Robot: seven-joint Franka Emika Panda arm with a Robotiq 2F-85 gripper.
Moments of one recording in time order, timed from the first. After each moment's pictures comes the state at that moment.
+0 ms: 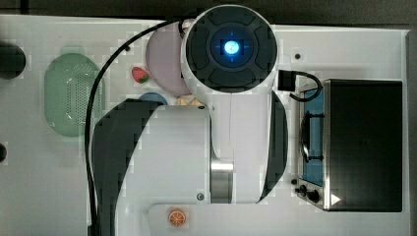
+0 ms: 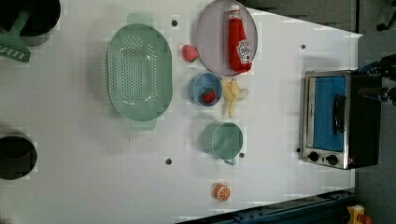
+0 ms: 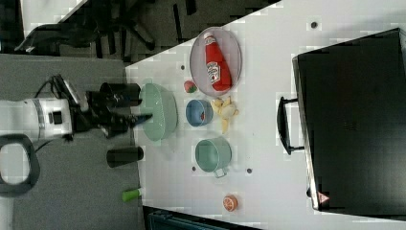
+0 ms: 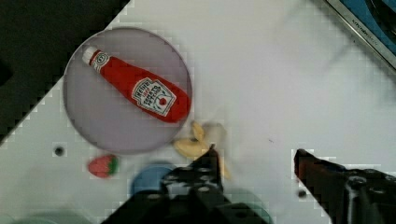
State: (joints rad) arm 0.02 -0.03 -0.01 -1.79 -0.02 0.21 0.06
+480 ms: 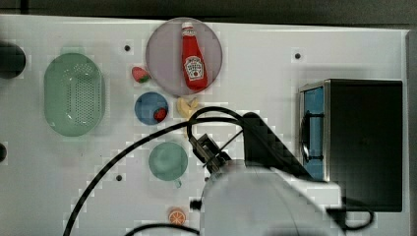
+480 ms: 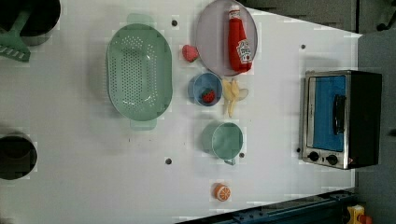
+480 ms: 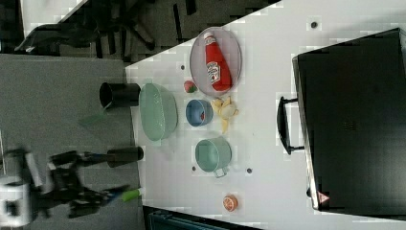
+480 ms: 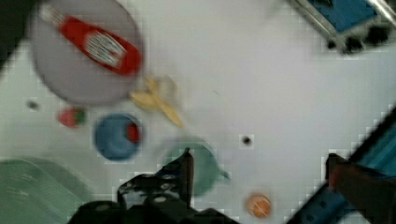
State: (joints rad) arm 0.01 -0.41 -0.04 -1.94 -0.01 0.01 0.04
